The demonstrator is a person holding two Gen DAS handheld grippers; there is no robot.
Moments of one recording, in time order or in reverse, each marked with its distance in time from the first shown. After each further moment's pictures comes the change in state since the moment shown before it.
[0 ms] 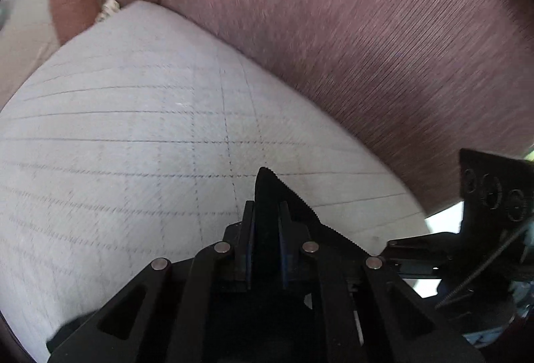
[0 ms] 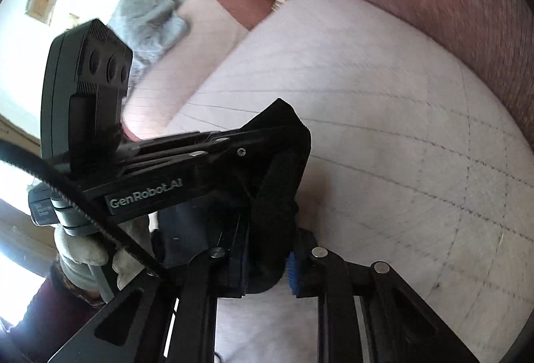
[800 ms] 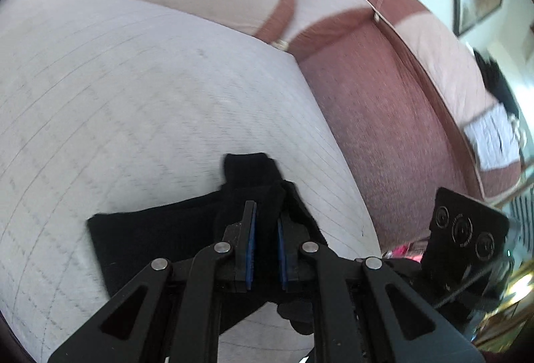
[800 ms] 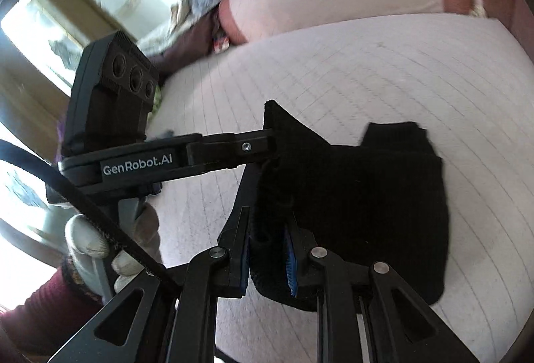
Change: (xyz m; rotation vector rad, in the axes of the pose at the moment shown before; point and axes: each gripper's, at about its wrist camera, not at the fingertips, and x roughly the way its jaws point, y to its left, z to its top) left arm -0.195 0.190 -0.246 -0.586 -0.375 -0.141; right arm 0.150 0.266 -0.103 -0.486 0.249 0.033
